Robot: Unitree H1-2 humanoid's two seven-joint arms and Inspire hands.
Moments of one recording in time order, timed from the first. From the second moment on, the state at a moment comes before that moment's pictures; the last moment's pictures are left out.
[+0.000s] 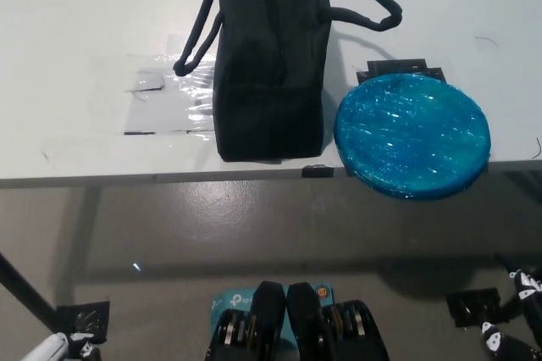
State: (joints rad) left_arm 0.22 0.45 0.08 -0.46 0.46 0.43 -0.62; right_arm 0.15 -0.38 0.16 -0.23 -0.56 0.20 0.02
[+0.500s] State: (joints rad) left_arm 0.19 0.43 0.08 -0.46 0.53 0.44 -0.70; right_arm 0.05 -0.37 0.25 -0.27 -0.87 0.22 0.02
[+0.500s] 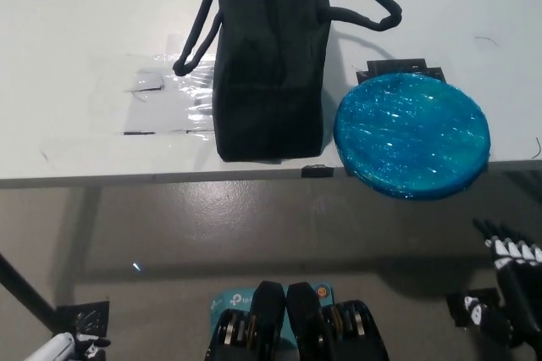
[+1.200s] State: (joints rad) left_arm 0.15 0.39 0.14 -0.47 0.66 0.44 -0.87; right_arm -0.21 -0.34 0.39 -0.12 -1.27 0.24 0.01
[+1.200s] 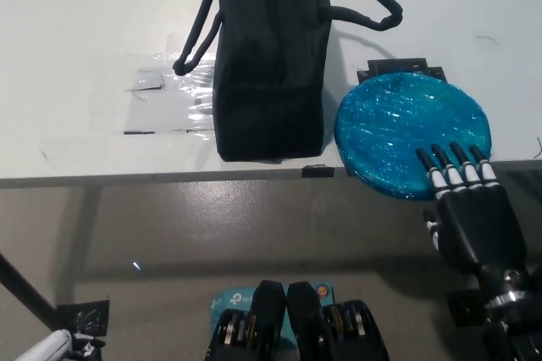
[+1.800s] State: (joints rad) left_arm 0.11 0.36 0.19 -0.49 0.73 0.45 -0.98; right_arm -0.26 -0.33 0.40 0.03 -1.32 0.25 0.02
